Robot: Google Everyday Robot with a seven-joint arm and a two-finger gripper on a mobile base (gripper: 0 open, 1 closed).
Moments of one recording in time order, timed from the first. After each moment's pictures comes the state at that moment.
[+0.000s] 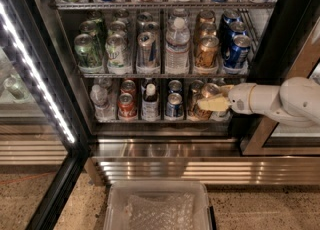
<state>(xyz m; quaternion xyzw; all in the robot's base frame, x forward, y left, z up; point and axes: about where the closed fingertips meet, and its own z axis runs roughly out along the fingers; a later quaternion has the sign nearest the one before) 0.647 -0.175 0.732 -0.32 0.78 0.24 0.48</state>
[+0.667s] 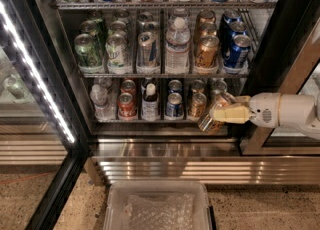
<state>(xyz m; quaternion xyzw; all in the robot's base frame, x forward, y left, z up) 0.550 -0.184 0.776 -0.29 0.78 0.36 0.43</state>
